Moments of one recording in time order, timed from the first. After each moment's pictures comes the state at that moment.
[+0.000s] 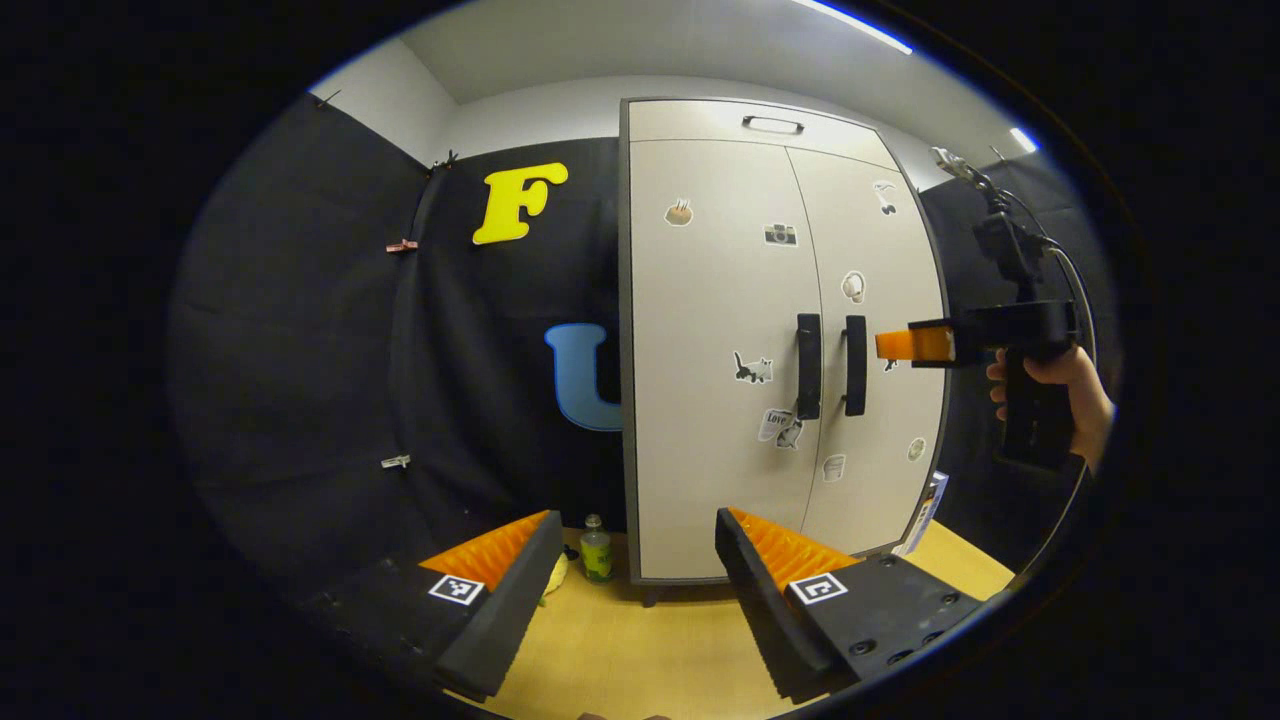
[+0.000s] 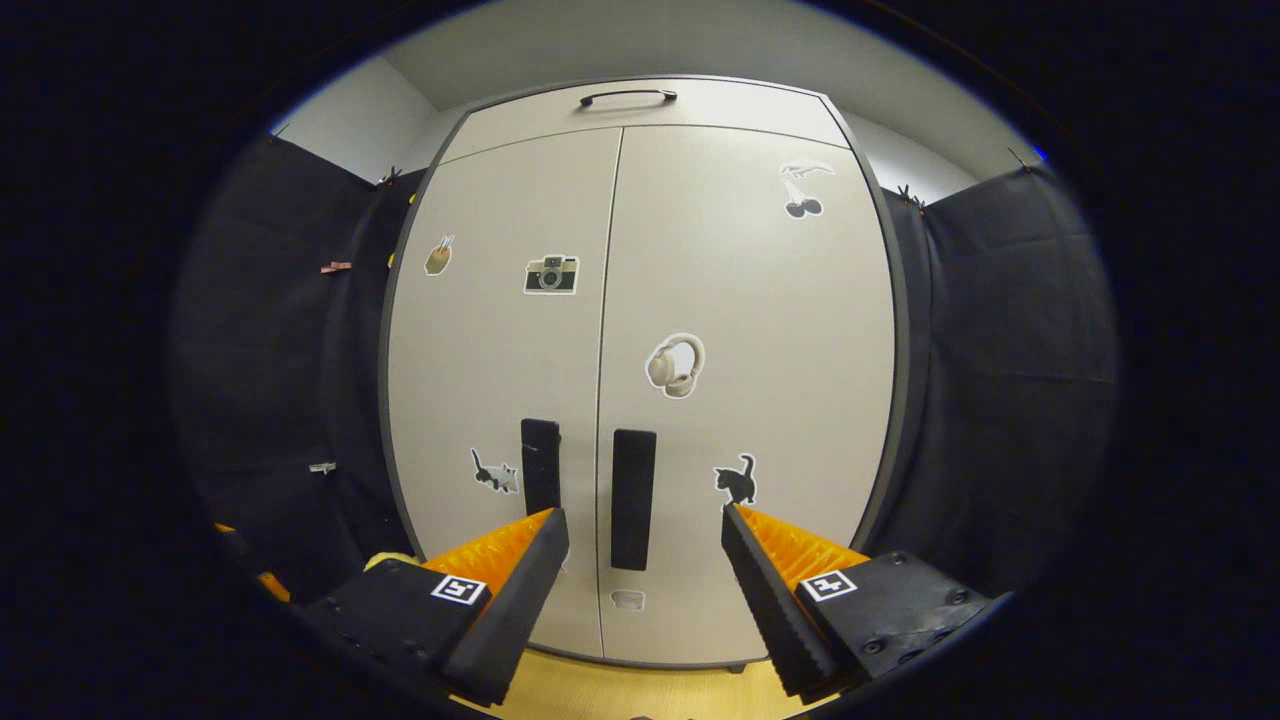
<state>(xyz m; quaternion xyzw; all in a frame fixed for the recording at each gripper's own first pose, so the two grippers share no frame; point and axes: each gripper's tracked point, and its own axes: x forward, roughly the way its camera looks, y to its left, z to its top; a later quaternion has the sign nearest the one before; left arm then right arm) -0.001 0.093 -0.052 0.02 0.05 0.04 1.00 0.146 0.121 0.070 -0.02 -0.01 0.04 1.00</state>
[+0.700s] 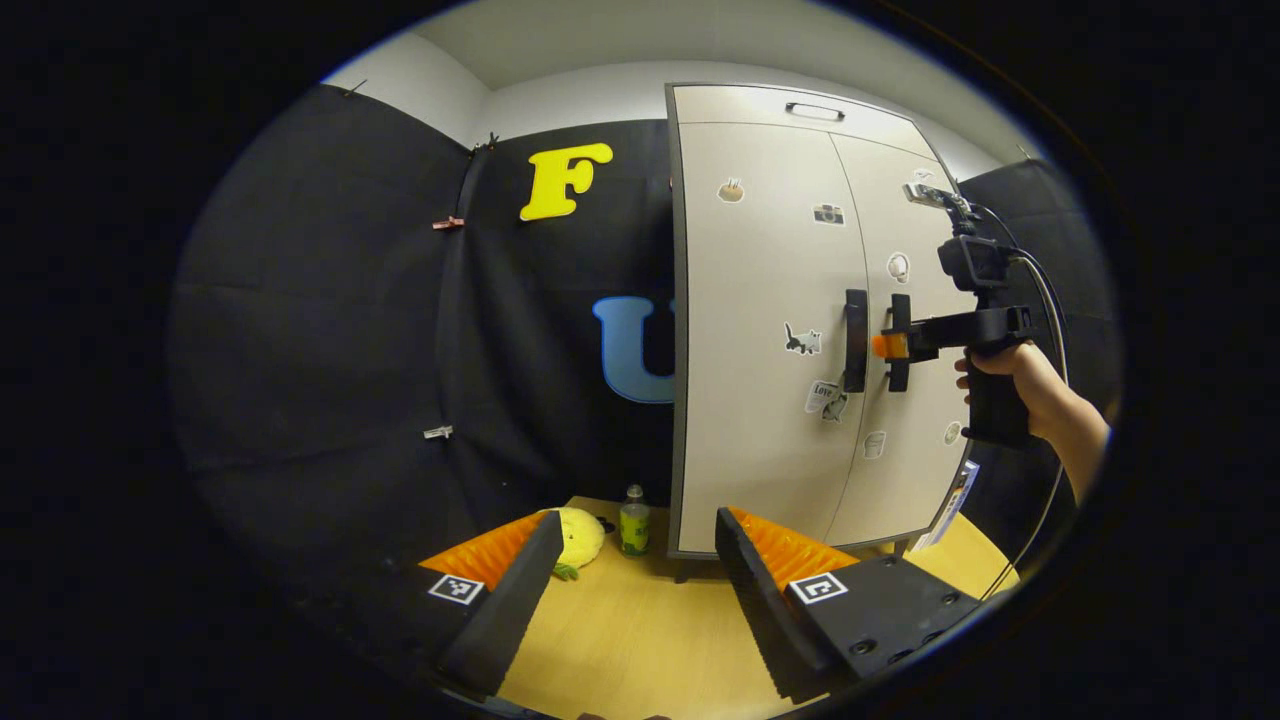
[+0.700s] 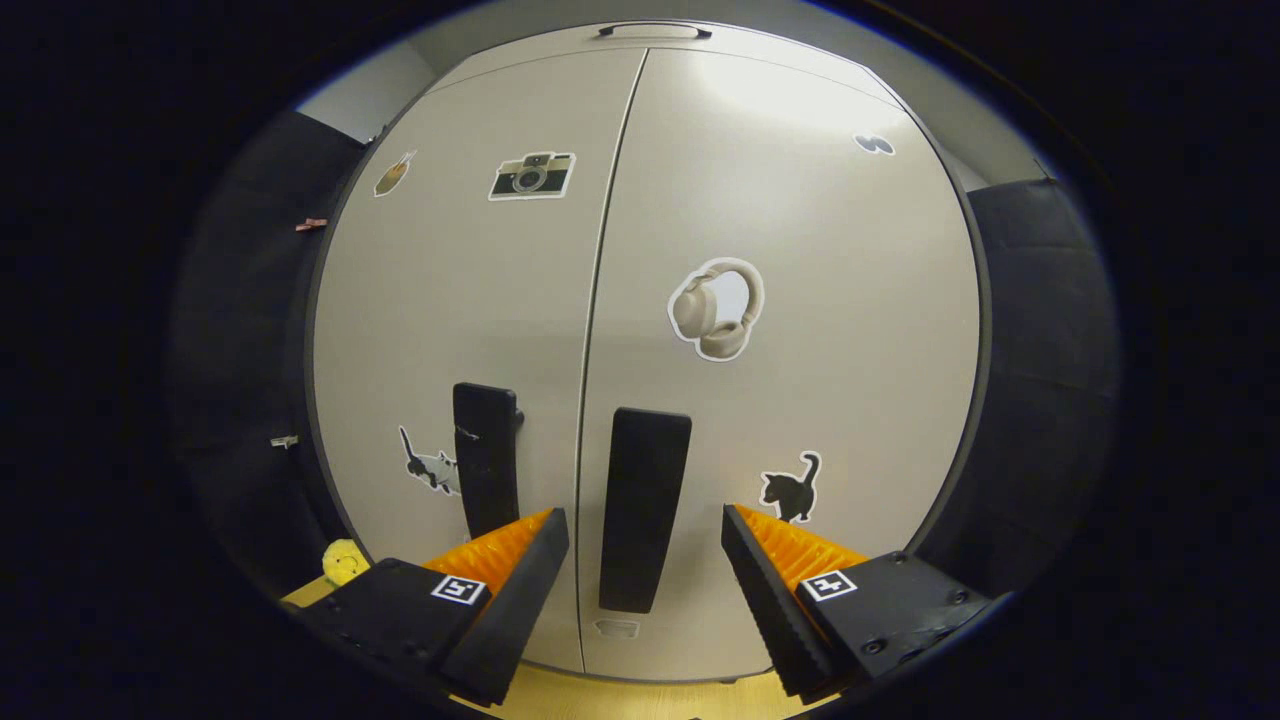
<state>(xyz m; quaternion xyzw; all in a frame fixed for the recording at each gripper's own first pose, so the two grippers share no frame) -0.026 0.123 -0.073 0.00 0.08 0.10 0.99 0.226 0.130 0.032 -0.05 0.03 0.01 1.00</state>
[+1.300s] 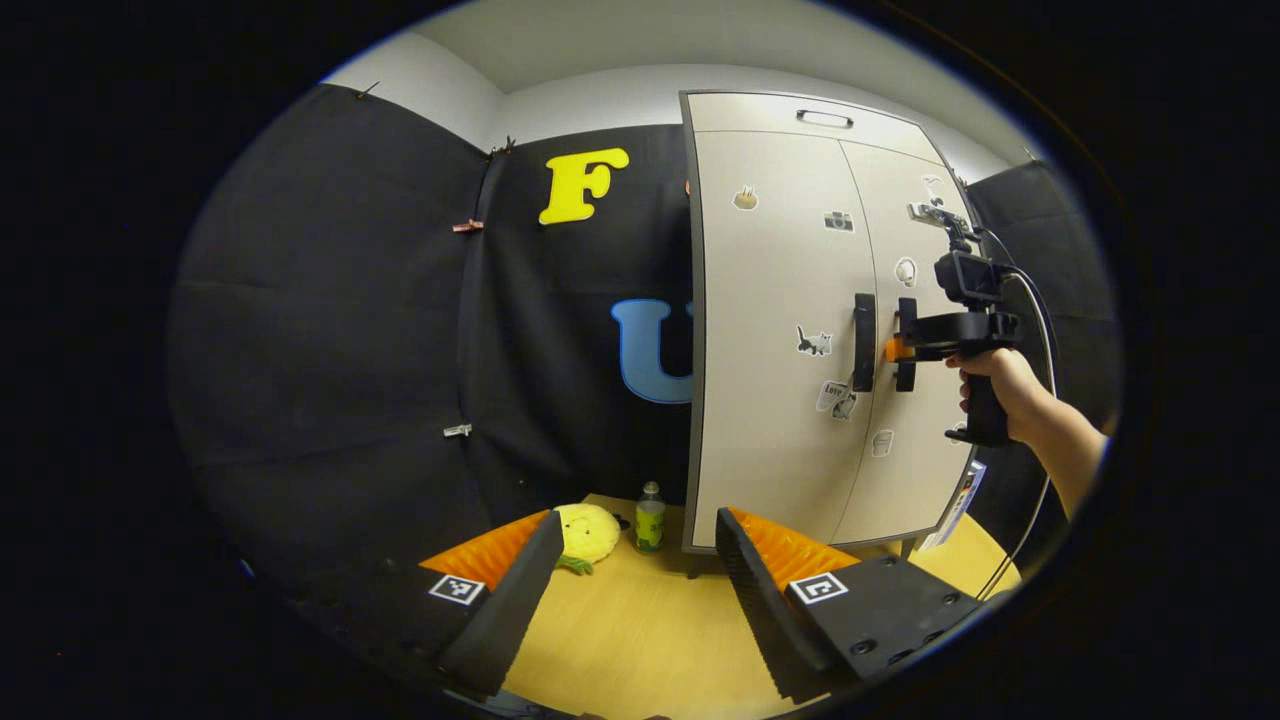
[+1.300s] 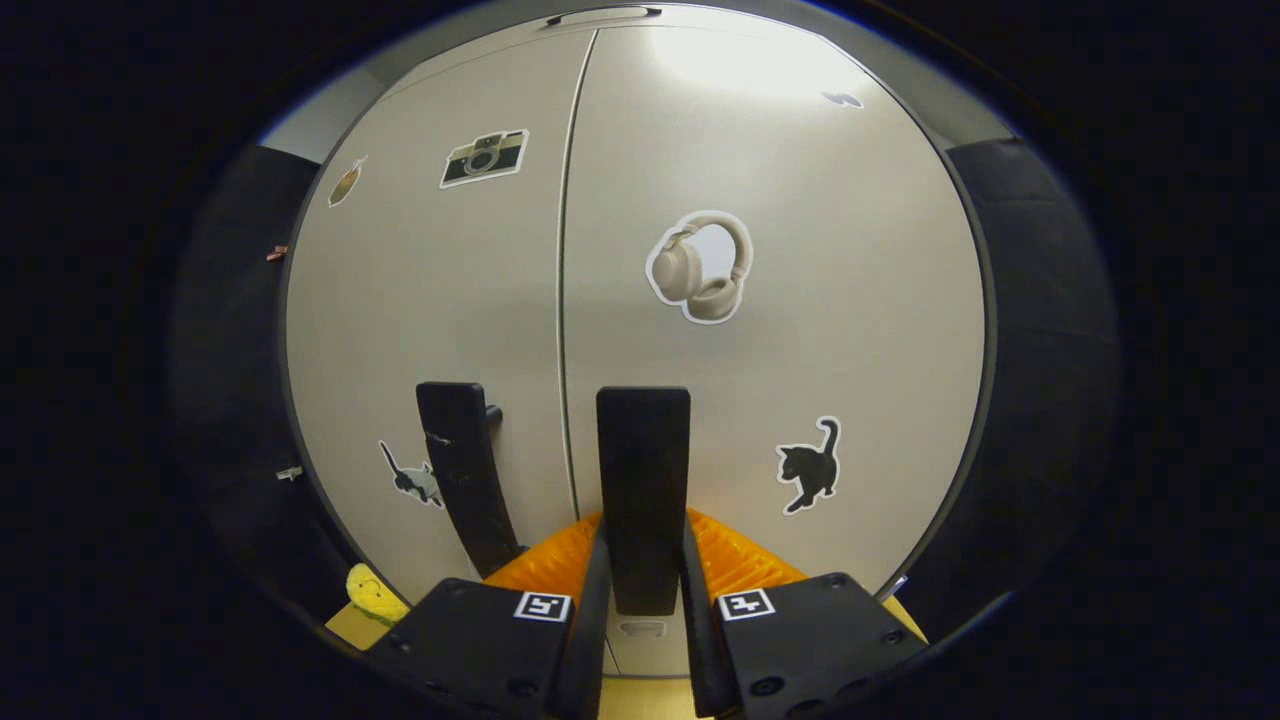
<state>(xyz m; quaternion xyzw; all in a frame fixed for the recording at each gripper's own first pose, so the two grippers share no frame) -0.055 0.126 -0.071 -0.01 0.08 0.11 0.99 0.236 0.135 0.019 0.01 0.06 0.00 1.00</state>
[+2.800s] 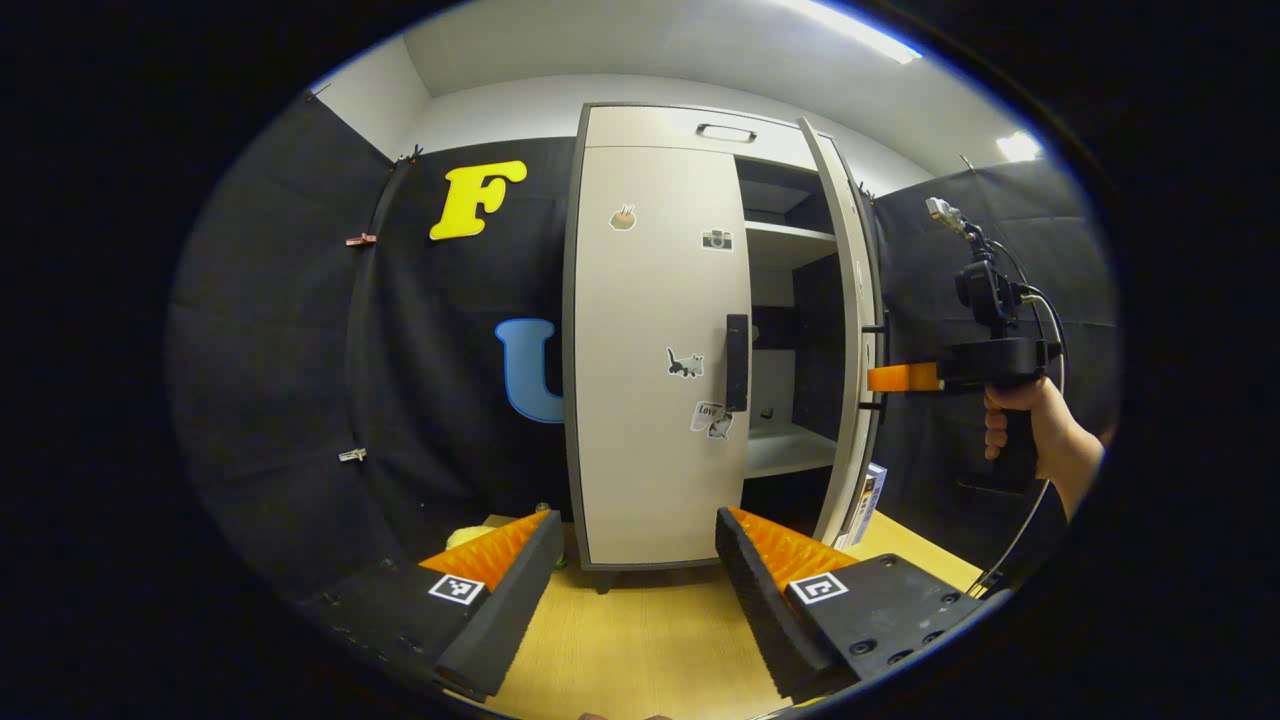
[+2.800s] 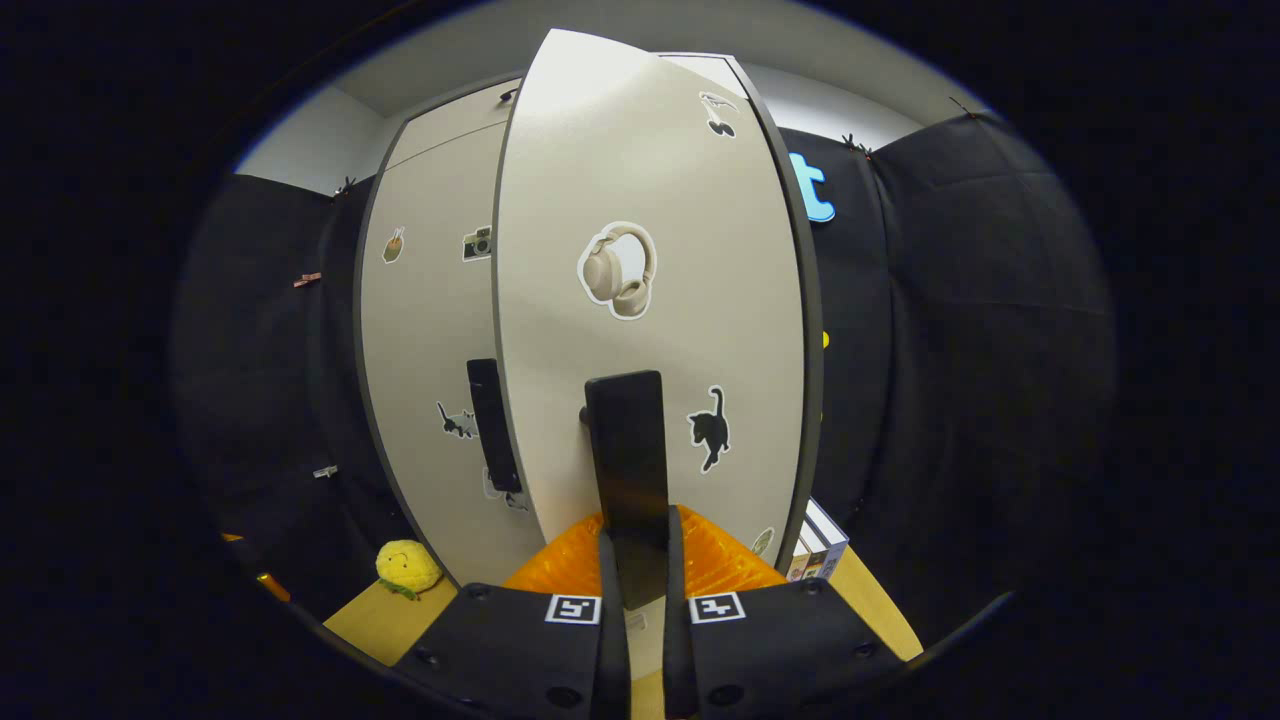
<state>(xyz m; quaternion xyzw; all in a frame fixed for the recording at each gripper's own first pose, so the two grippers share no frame) -0.036 0.035 -0.042 0.01 0.06 -0.04 1.00 0.148 0.080 0.029 0.04 0.04 0.03 1.00</state>
